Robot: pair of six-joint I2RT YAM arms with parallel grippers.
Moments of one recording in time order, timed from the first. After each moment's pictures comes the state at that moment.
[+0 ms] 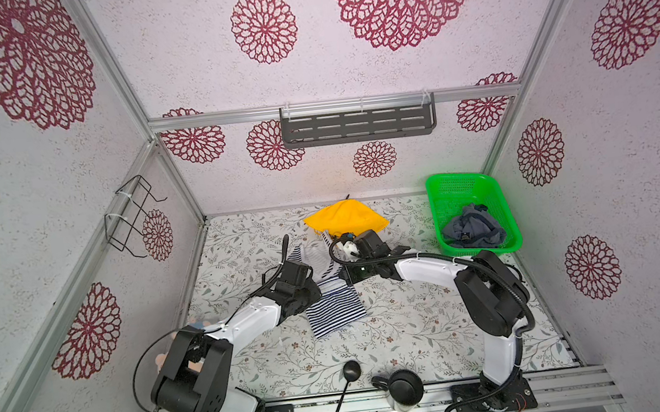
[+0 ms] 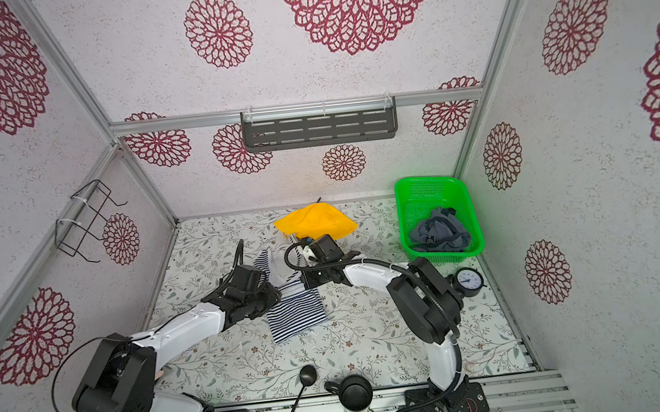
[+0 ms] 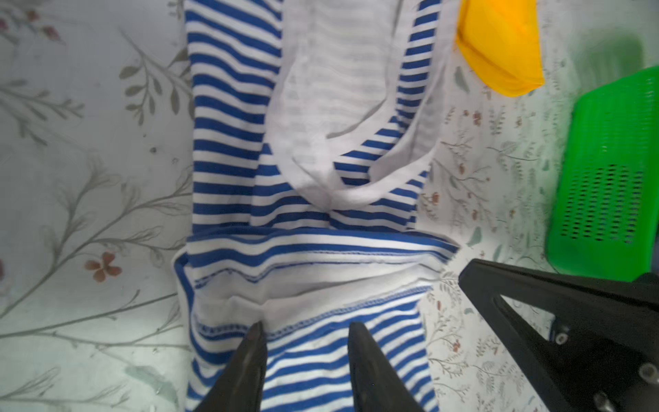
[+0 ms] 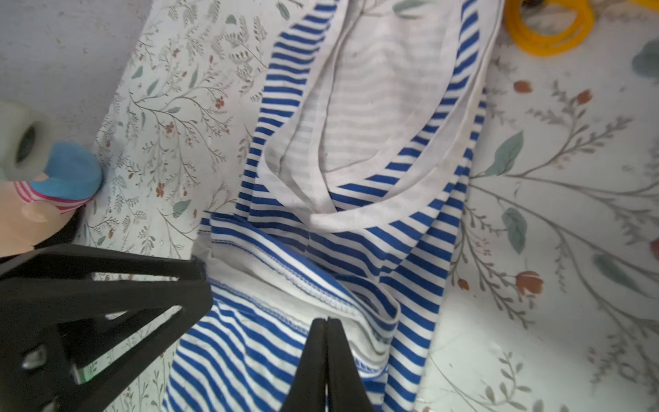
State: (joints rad) left arm -0.47 1.51 0.77 -0.19 0.01 -0.93; right arm 0.69 1.94 1.28 -0.18 -0.31 0.37
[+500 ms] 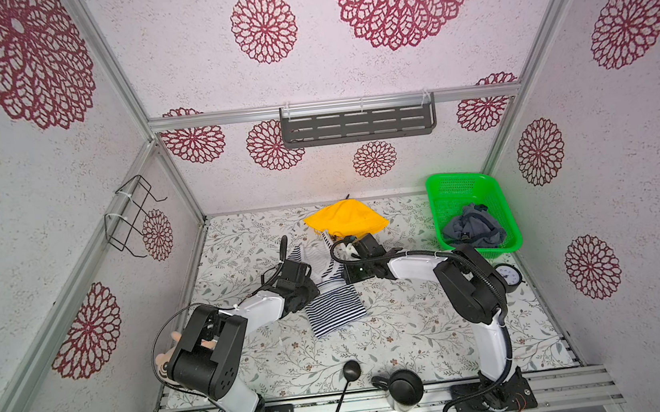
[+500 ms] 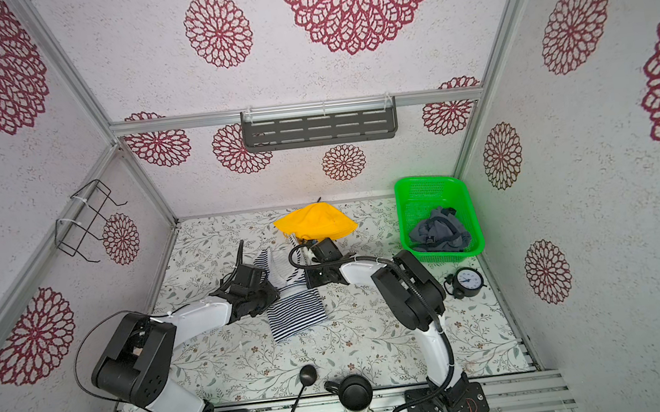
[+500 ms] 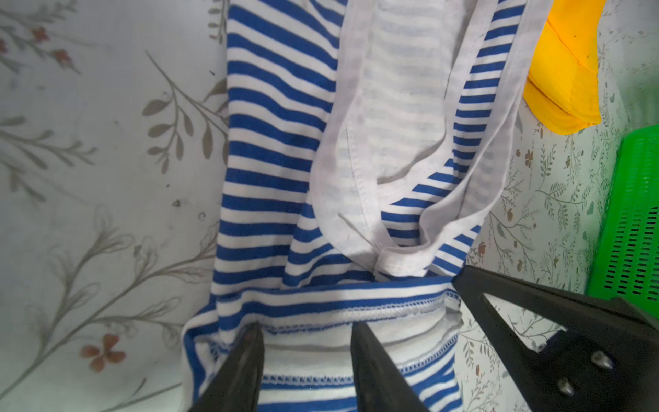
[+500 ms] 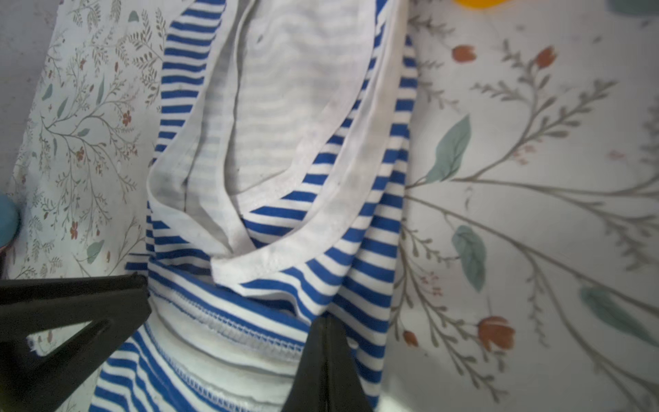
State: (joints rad) left arm -0.42 1.62 0.78 -0.10 -0.01 -0.94; right arm 0.66 2.06 1.33 -0.13 -0.24 0.40
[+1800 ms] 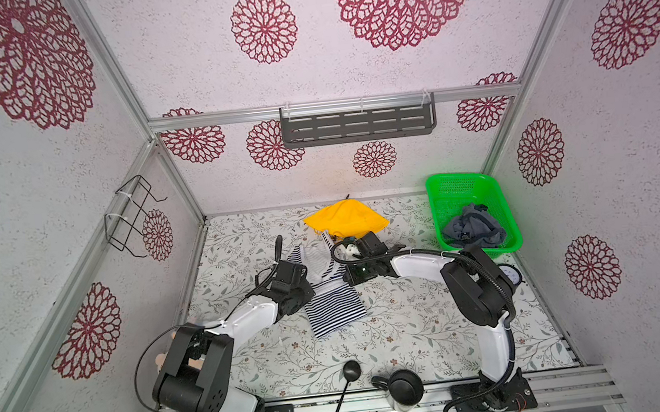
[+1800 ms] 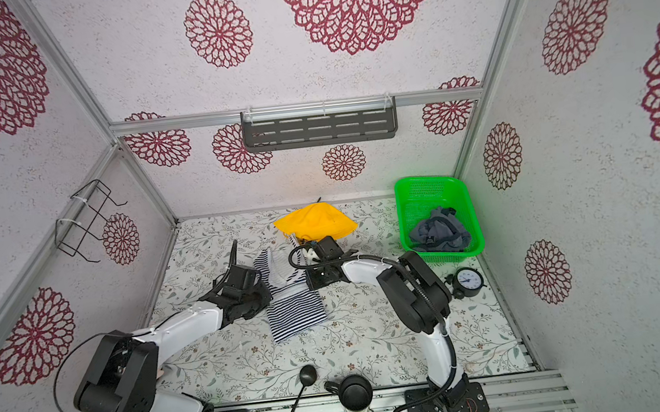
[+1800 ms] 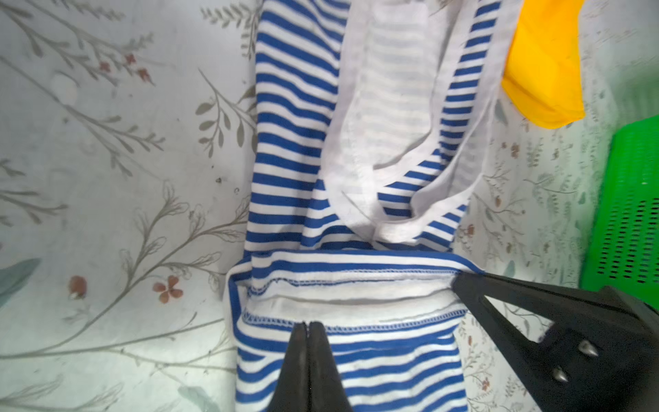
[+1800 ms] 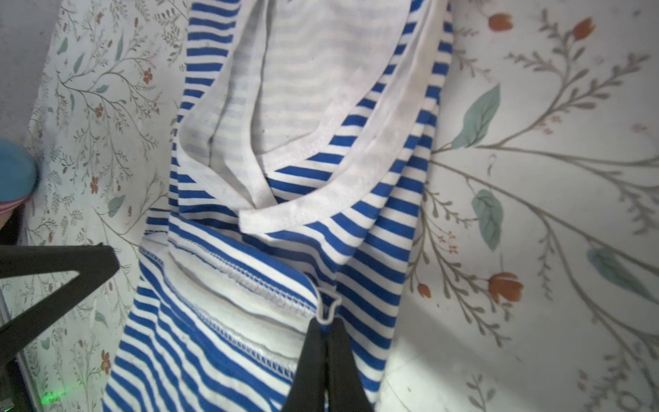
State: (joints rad) left arm -0.42 1.47 0.77 -0.22 -0.03 -0.91; right arm 0.66 2.00 1.33 -0.24 -0.31 0.33
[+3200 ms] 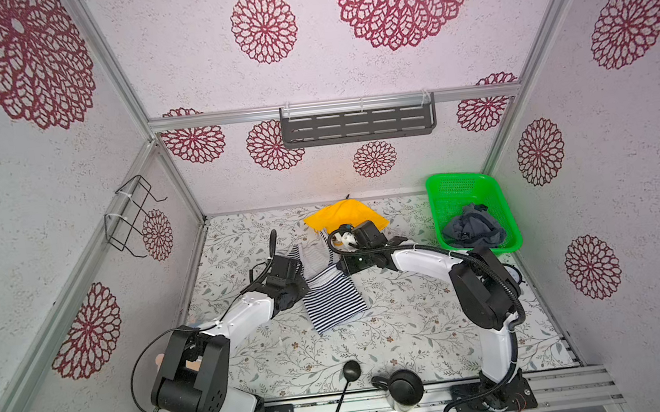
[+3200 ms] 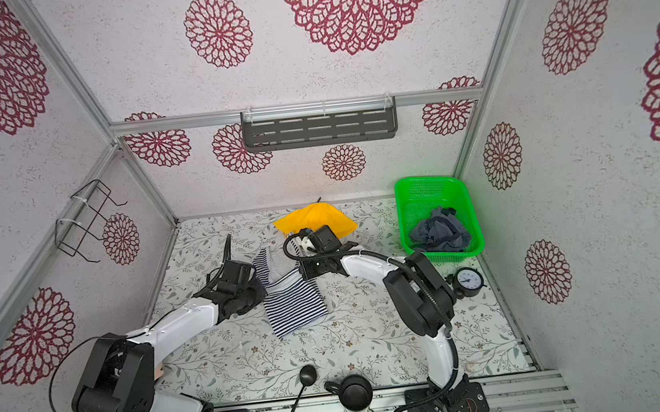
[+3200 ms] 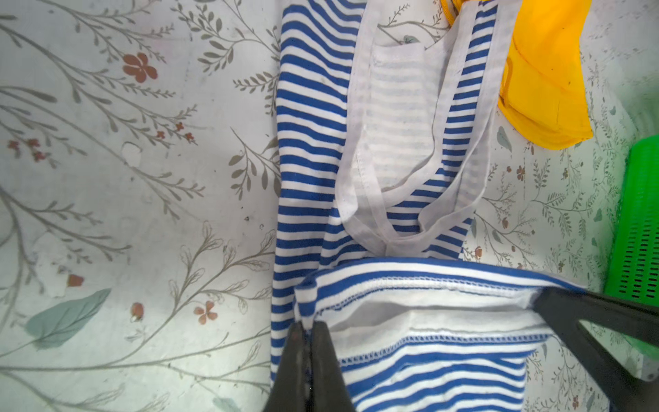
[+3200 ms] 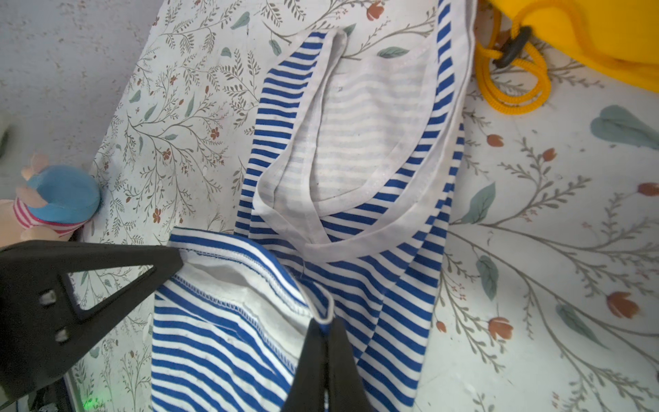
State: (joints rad) left arm -0.37 1.50 0.82 -0.27 -0.06 -0.83; right arm 0.66 1.98 1.41 -0.25 -0.31 0.33
